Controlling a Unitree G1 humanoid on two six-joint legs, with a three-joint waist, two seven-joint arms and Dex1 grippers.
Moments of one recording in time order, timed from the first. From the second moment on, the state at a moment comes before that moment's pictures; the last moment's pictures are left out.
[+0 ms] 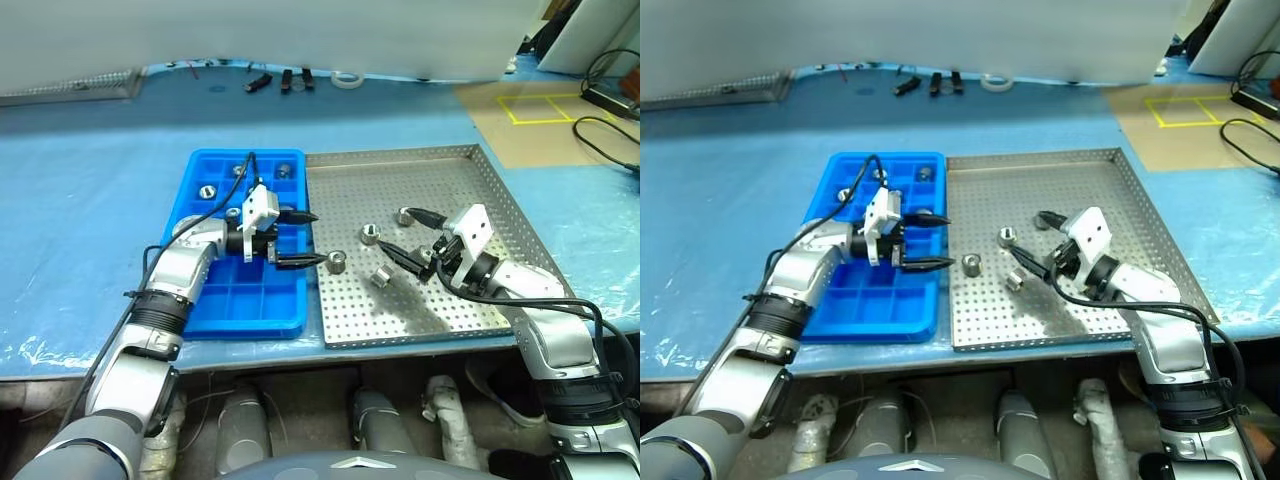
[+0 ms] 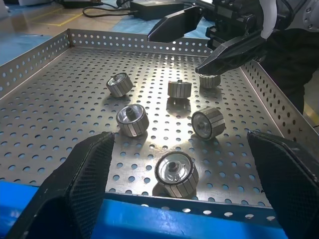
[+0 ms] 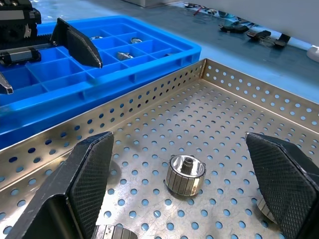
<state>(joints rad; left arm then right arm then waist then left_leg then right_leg) -0.64 0.37 -0.12 0.38 -0.30 0.11 -1.28 -0.18 -0.56 -0.04 -0.21 0.33 0.26 0.72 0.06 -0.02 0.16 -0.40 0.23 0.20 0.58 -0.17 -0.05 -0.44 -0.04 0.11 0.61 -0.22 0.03</state>
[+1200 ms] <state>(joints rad) -0.91 0.36 -0.28 0.51 -0.19 0.18 -1.39 -0.12 -0.61 -0.07 -0.31 0.38 0.31 0.76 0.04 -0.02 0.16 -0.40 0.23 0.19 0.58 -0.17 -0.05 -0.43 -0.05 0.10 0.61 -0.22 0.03</state>
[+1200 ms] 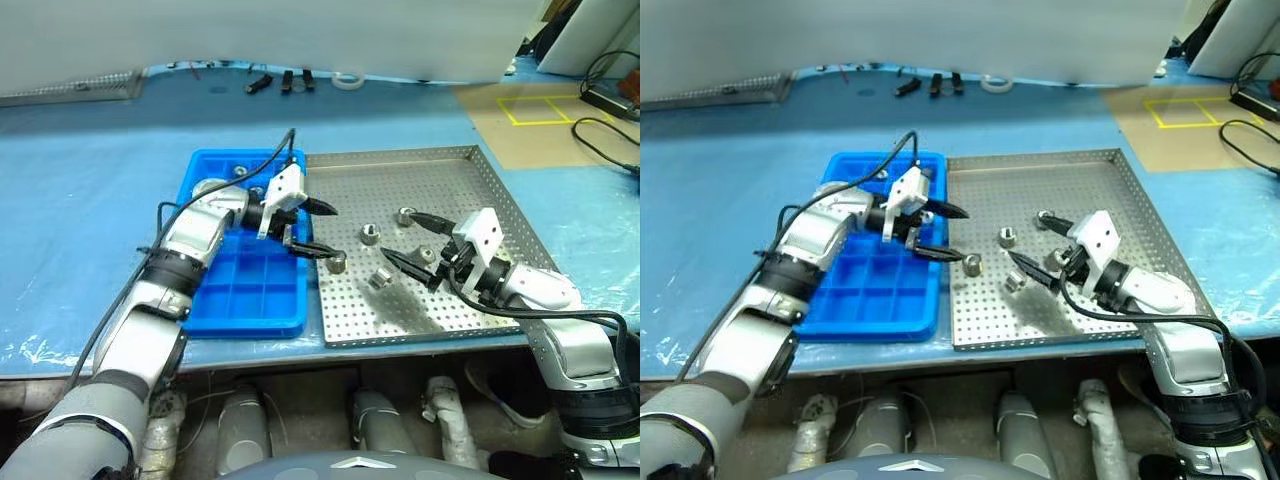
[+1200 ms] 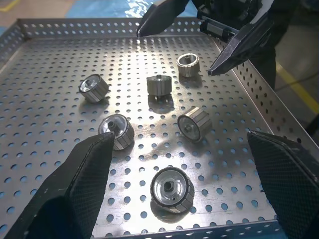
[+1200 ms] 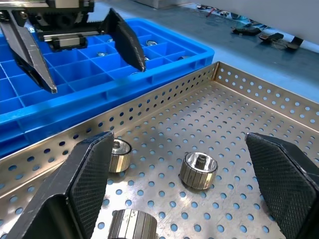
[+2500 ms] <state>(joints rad) -1.20 0.18 -0.48 1.08 0.27 -0.10 -1.43 0.11 -0.54 -0.07 -0.51 0.29 0.31 0.58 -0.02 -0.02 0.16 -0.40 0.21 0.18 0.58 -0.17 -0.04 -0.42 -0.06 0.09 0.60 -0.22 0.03</state>
